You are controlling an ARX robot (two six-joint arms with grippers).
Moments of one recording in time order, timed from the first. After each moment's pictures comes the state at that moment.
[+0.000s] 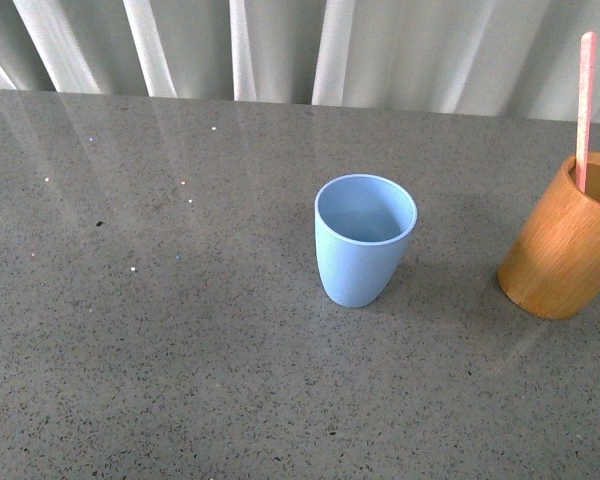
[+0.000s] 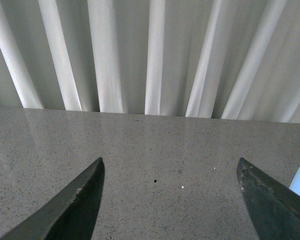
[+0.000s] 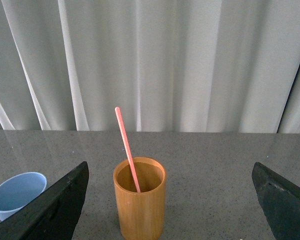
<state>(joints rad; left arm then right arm) 0.00 0.00 0.02 0.00 0.00 0.00 0.00 0.00 0.02 0.00 0.00 0.00</state>
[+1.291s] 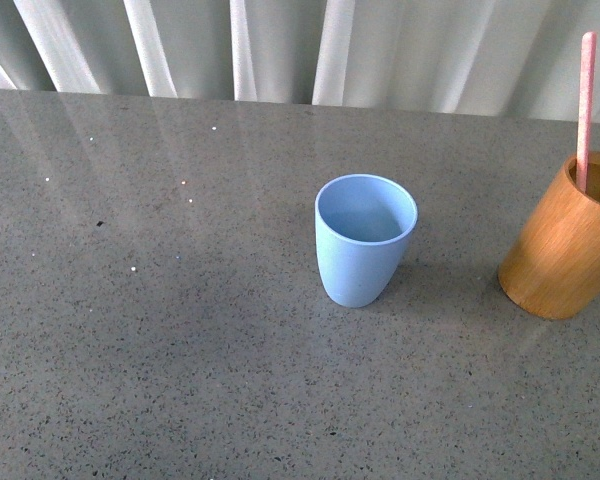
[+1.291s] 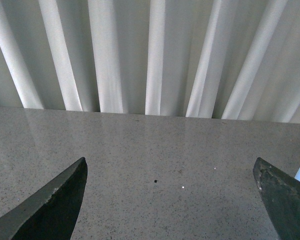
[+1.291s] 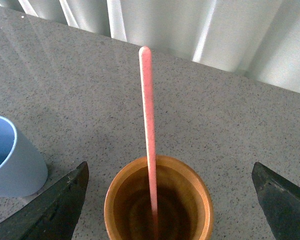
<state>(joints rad) 0.00 0.00 0.02 0.00 0.00 0.00 -0.10 1.53 0.61 0.45 -0.41 -0.23</state>
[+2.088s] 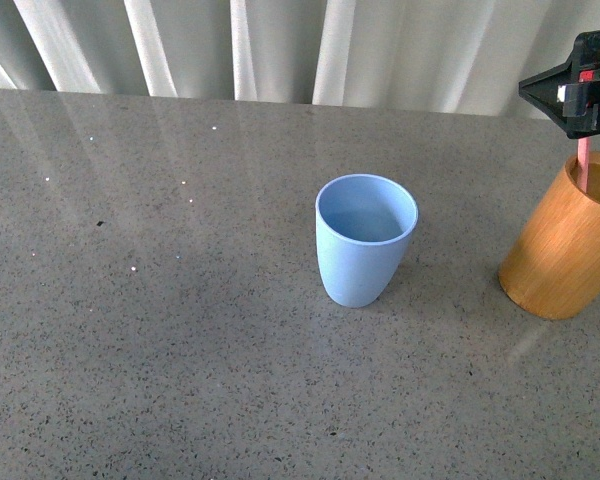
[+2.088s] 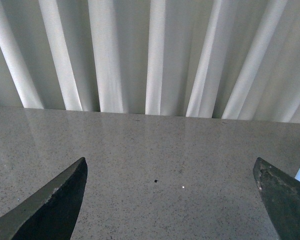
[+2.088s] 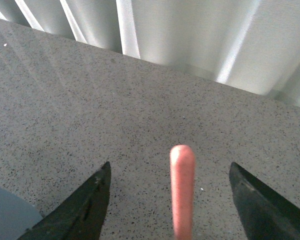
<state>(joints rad) 0.00 0.00 0.02 0.00 0.00 0.00 0.03 1.80 0.80 0.54 -0.36 -0.14</state>
